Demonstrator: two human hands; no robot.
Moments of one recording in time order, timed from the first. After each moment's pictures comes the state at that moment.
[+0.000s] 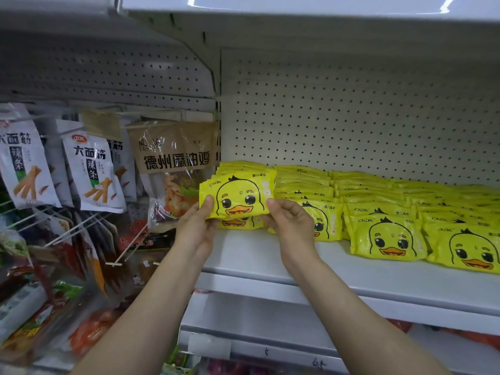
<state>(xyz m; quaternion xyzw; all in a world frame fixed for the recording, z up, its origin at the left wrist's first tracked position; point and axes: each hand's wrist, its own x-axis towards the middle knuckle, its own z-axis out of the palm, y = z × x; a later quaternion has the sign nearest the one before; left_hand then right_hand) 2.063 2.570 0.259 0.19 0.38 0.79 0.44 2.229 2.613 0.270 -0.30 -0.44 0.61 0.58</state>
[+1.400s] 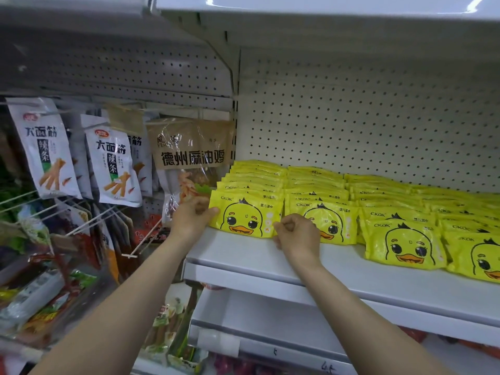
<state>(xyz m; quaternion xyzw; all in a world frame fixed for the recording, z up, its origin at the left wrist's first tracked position) 2.002 2.566 0.242 0.42 0.68 0.58 0.16 2.222 2.631 0.238 -0.50 -0.67 0.32 0.44</state>
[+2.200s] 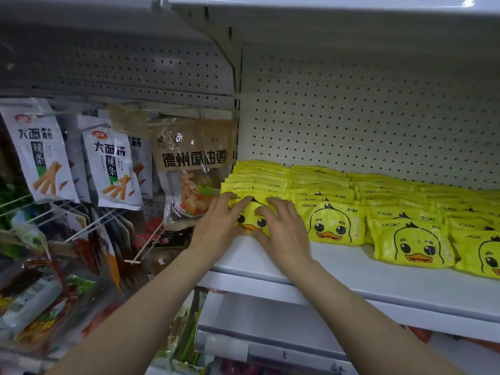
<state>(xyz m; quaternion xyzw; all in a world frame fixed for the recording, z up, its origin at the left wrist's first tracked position) 2.024 2.576 0.235 0.67 0.67 0.28 -0.18 2.192 2.640 0.228 -0.36 -0.86 -0.11 0.35</state>
